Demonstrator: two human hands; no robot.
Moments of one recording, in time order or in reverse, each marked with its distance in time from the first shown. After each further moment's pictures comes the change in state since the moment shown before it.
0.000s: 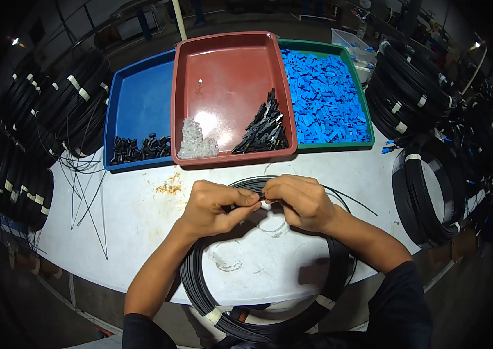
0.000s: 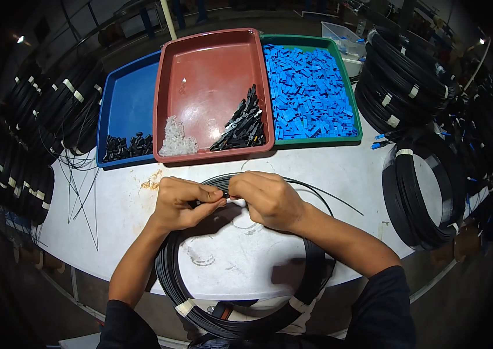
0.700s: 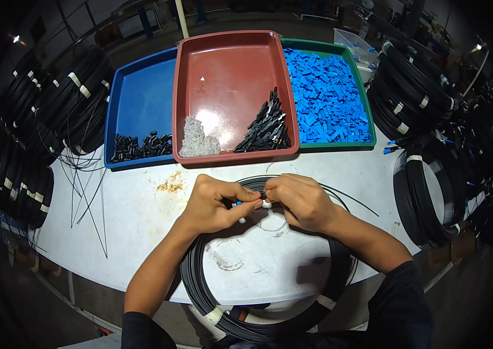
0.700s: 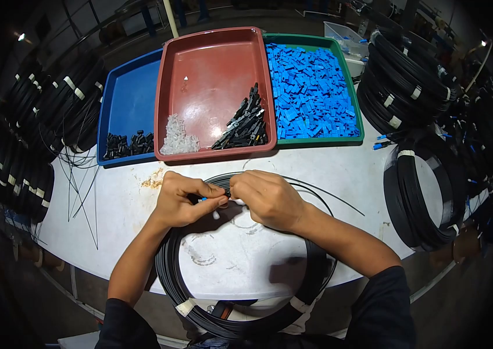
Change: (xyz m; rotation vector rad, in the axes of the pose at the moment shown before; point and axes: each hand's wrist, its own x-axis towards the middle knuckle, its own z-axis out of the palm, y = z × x) left_hand 0.001 0.003 -0.003 -0.039 -0.051 -0.183; right_hand 0.005 -0.002 -0.003 -0.059 -0.087 -0.021
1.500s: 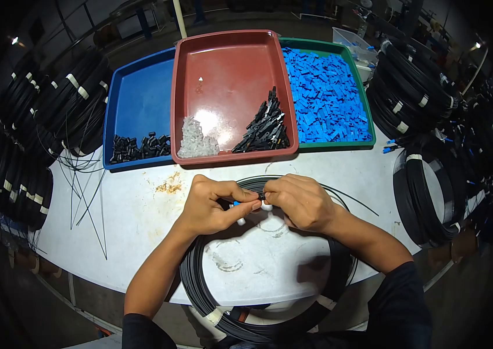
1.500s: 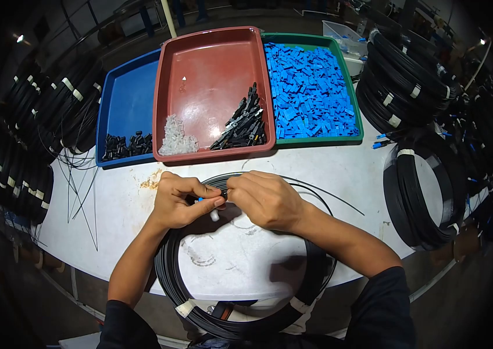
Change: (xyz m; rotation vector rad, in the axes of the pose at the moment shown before) left_hand -0.001 -0.002 0.000 -0.094 0.007 -0.039; right_hand 0.003 0.000 -0.001 -0.097 0.029 -0.130
